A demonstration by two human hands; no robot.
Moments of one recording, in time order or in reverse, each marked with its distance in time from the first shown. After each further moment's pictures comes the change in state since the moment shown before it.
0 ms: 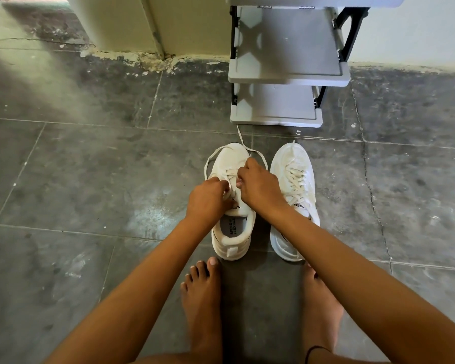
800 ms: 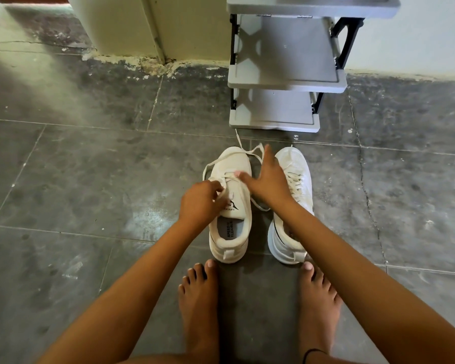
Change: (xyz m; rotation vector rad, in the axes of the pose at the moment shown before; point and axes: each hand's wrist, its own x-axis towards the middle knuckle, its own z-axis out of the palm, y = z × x) left_hand -0.006 -0.009 -0.006 -0.221 0.044 -0.050; right_hand 0.000 0.004 -0.030 0.516 0.015 0.357
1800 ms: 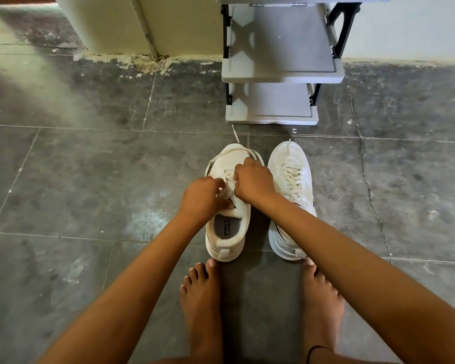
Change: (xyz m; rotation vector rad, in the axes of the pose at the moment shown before) left_hand 0.010 0.007 -0.006 0.156 -0.130 0.060; right_hand 0.014 0.000 0.027 -0.650 -0.157 -0.200
